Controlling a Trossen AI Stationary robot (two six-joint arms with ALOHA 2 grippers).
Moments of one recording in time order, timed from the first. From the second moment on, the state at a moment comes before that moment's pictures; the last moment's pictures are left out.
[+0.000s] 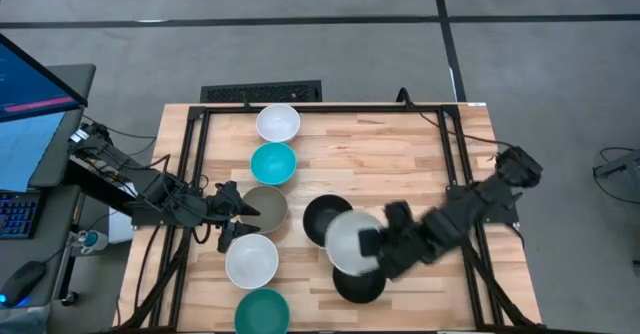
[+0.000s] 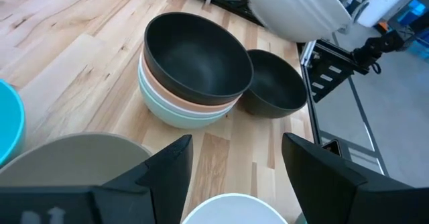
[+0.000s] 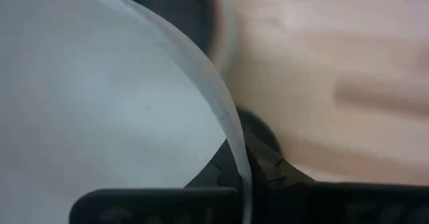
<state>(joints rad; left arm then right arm) -0.56 0.84 0.67 -0.33 -0.42 -0.69 0.61 1.66 1.61 -1.28 0.33 1.96</state>
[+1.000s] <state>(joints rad) -0.57 0.84 0.67 -0.35 -0.41 -0.71 0.36 1.87 1.61 -1.06 0.18 1.58</state>
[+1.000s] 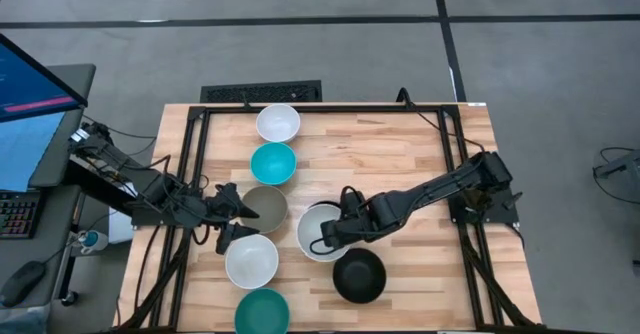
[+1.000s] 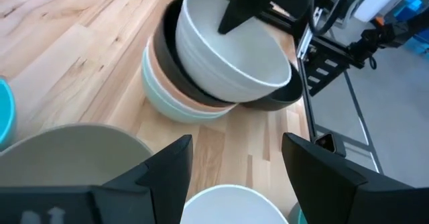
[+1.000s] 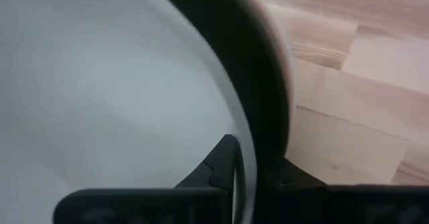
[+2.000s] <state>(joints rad) -0.57 0.84 0.67 -0.35 -0.41 -0.71 0.27 1.83 1.61 -1.17 0.21 1.54</state>
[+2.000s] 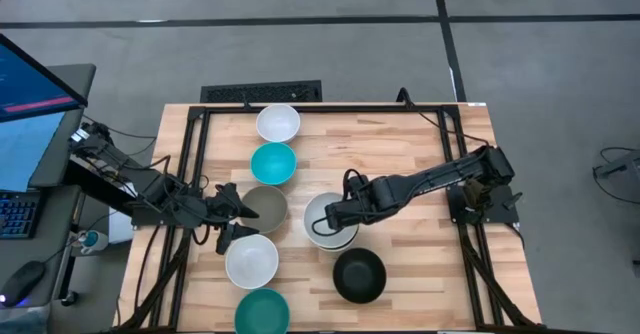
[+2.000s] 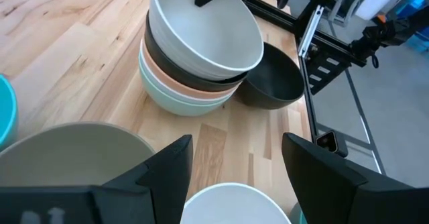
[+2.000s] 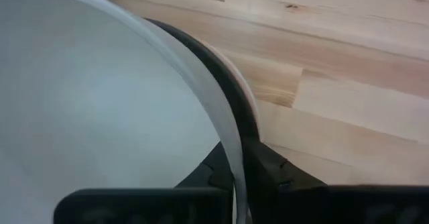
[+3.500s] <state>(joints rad) -0.60 0.84 0.67 -0.34 -0.46 -0.72 0.67 1.76 1.48 -1.15 0.13 1.94</state>
